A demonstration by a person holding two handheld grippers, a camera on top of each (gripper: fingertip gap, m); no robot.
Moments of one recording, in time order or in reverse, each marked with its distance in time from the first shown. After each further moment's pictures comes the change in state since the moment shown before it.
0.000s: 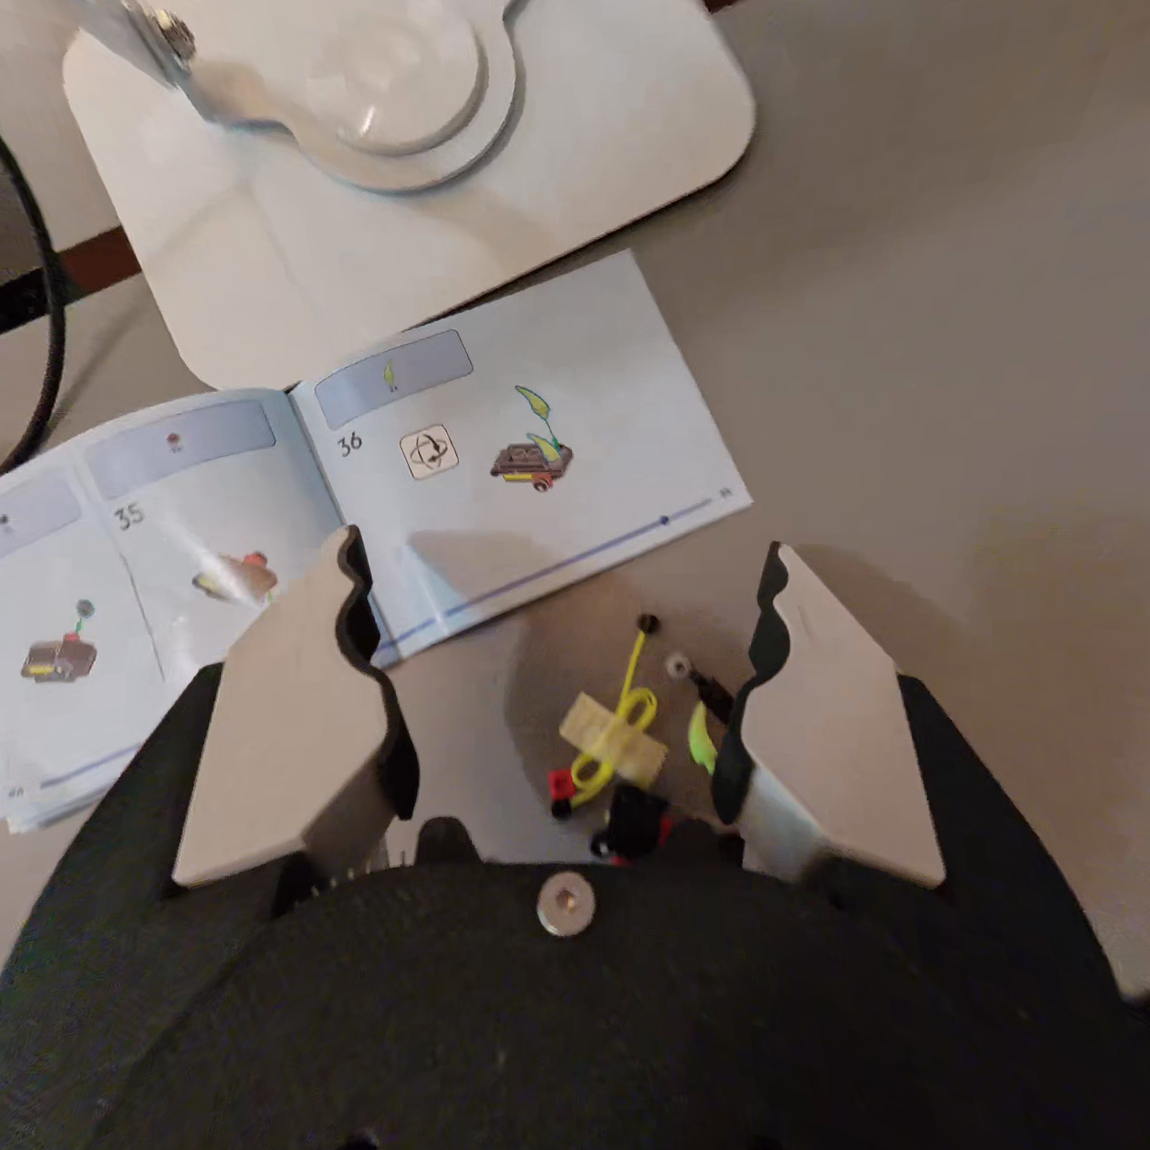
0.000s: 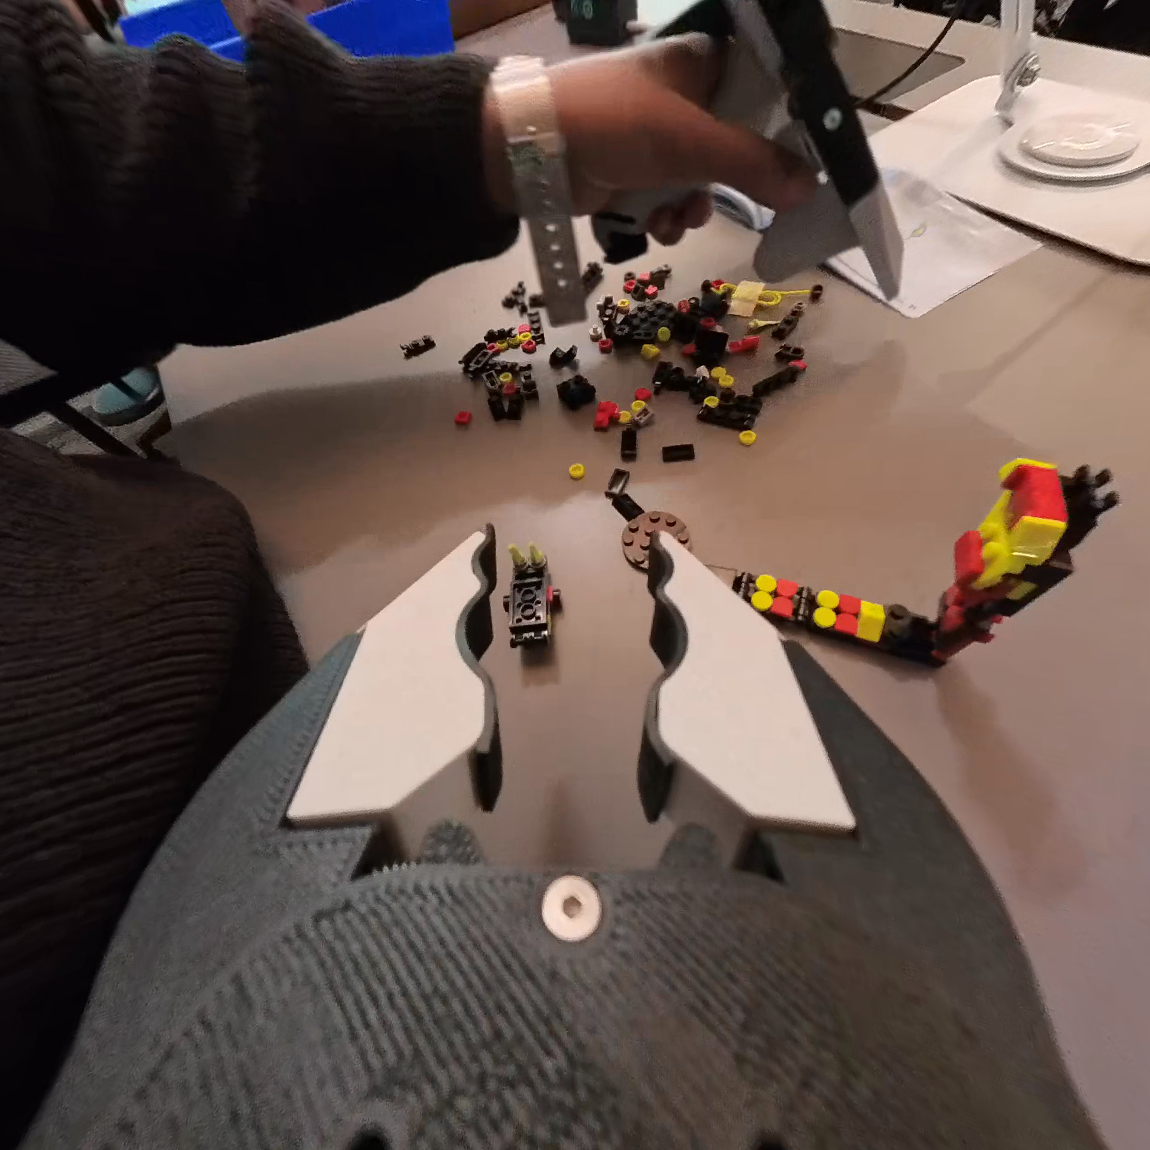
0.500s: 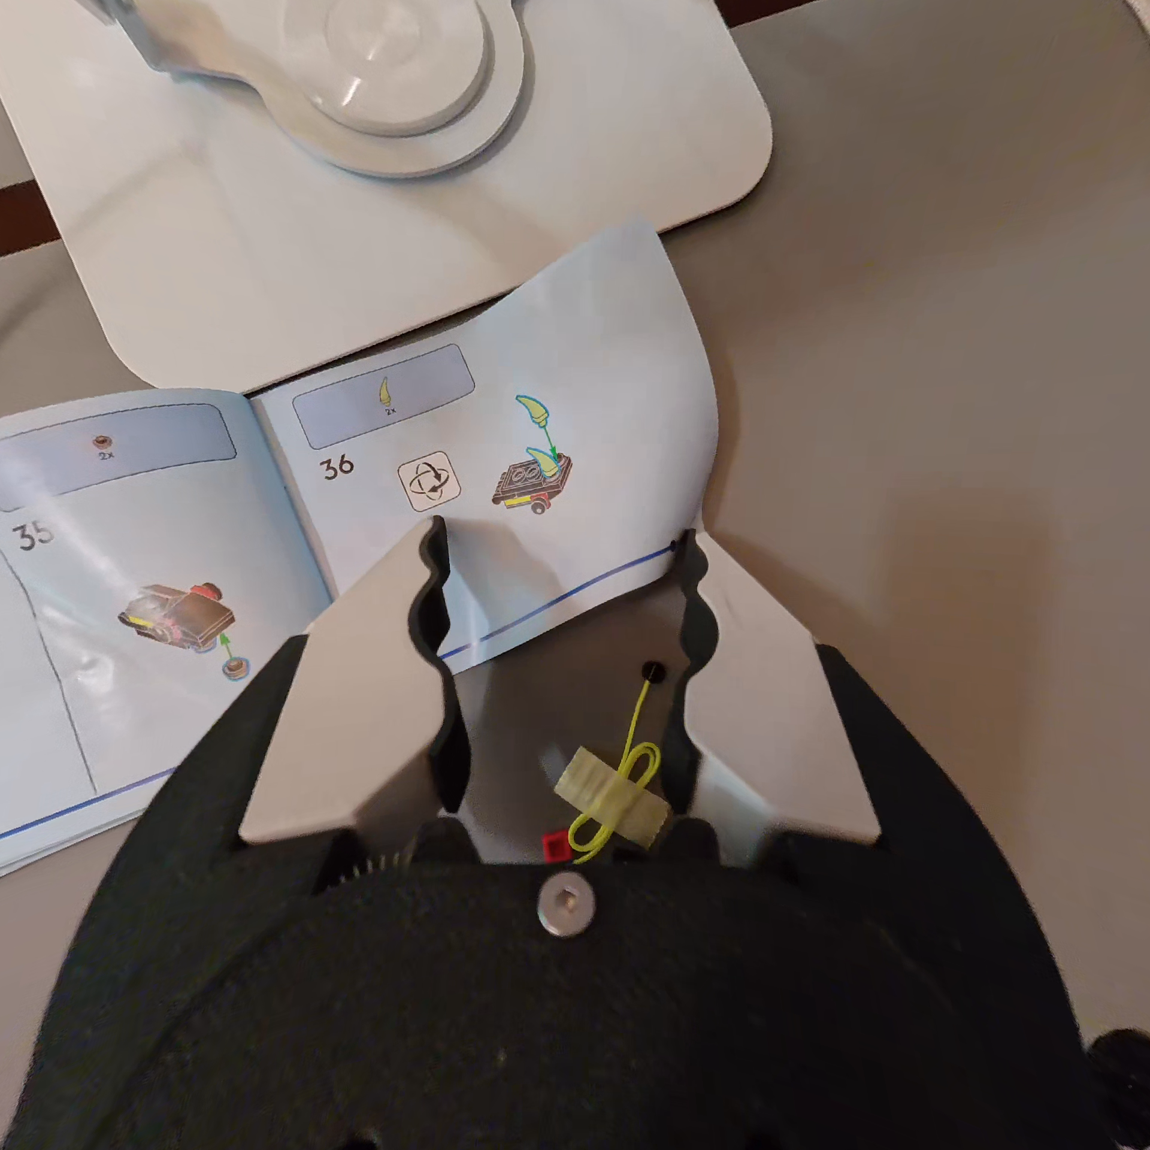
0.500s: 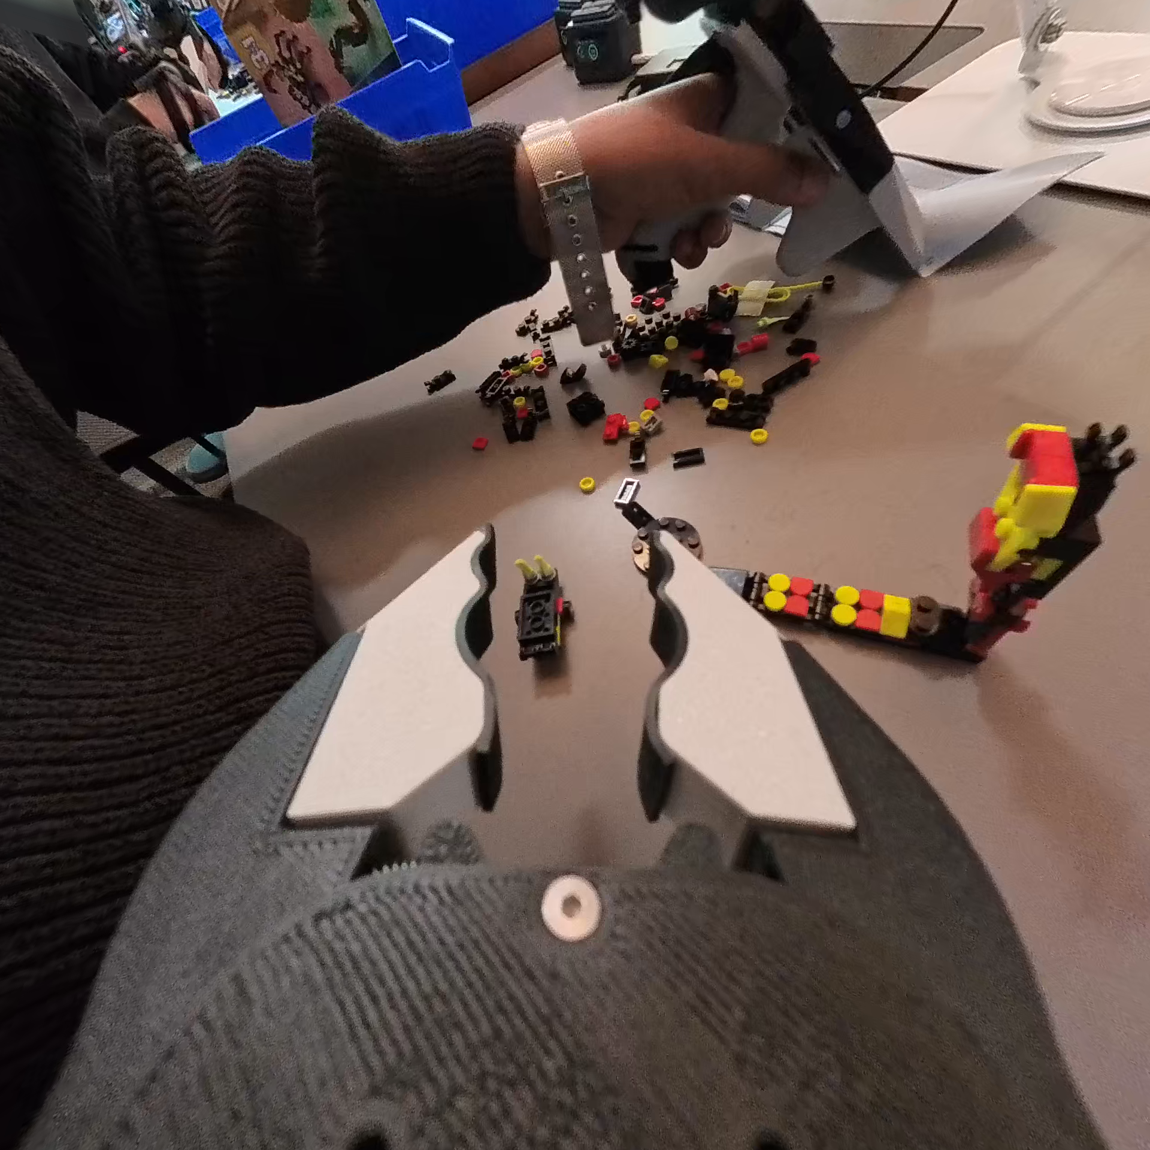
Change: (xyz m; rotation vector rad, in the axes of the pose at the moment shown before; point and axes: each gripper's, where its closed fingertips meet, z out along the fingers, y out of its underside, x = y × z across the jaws) left arm 0.001 -0.004 0.018 0.006 0.079 -0.082; right arm 0.004 -0.002 0.000 0.044 -0.066 0.111
